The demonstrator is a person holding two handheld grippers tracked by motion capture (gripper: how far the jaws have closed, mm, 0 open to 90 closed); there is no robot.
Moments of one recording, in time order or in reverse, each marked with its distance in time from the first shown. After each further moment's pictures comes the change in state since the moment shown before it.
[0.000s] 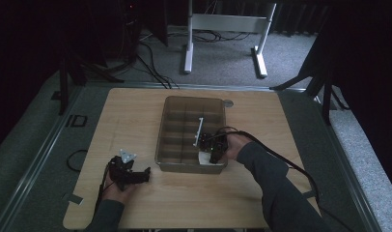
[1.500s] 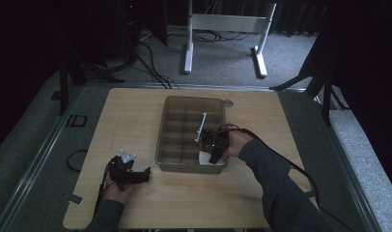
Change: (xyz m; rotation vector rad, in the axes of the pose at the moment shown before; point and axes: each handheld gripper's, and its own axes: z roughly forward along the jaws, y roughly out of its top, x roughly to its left) left arm 0.000 0.000 0.000 0.000 0.000 0.000; right arm -0.009 -0.004 -0.011 -0.042 0.051 0.050
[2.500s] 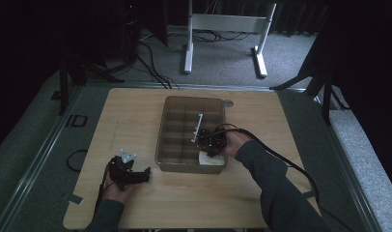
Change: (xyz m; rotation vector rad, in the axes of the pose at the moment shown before) left arm 0.000 0.000 0.000 0.000 0.000 0.000; right arm 0.010 0.010 -0.002 -0.015 -0.082 -0.058
